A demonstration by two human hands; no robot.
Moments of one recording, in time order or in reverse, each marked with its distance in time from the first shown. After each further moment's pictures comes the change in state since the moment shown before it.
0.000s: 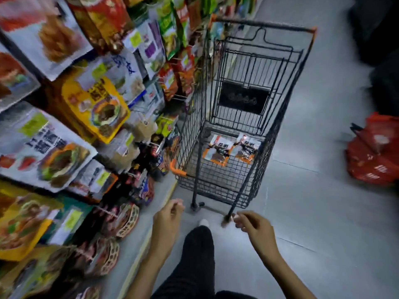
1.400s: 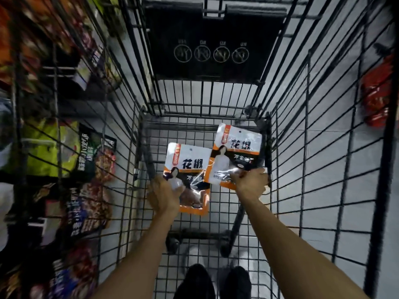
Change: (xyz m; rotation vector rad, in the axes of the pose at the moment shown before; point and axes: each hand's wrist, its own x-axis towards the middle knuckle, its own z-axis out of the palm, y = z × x) left_hand 0.474 -0.065 0.327 0.626 -0.241 -0.224; right_hand 0.555 0.138 0.053 -0.437 0.489 0.683
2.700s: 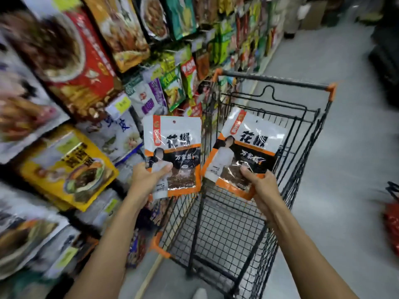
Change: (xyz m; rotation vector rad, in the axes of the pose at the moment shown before) left_hand -0.321 -0.036 -0.349 -0.901 0.480 0.164; right_hand -0.271 -0.035 -0.334 0.937 -0.795 -0.656
